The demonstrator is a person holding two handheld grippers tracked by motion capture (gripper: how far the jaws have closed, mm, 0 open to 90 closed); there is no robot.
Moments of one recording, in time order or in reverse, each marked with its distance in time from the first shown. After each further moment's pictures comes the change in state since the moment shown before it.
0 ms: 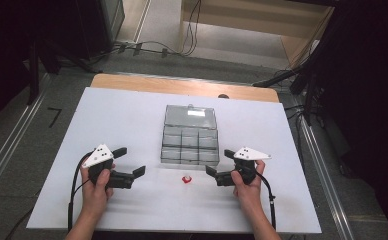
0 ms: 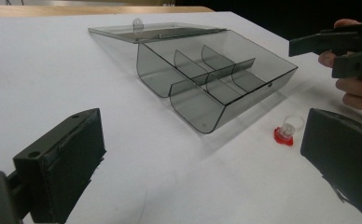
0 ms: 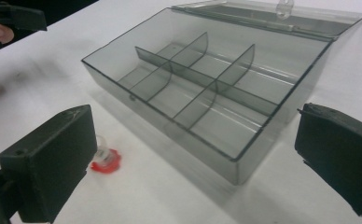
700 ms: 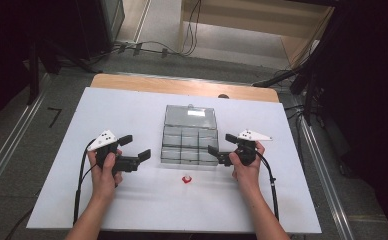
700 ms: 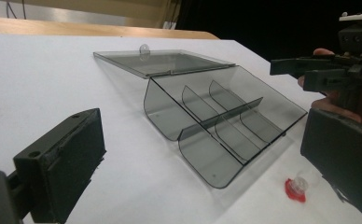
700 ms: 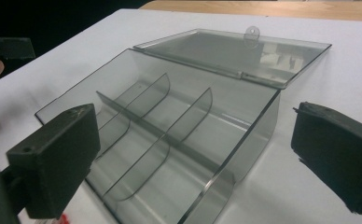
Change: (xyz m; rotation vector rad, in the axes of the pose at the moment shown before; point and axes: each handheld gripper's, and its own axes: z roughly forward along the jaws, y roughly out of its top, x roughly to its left) left arm 0.014 0.022 0.027 -0.063 -0.019 -0.082; right arm -0.041 0.026 0.021 -0.057 -0.008 0.067
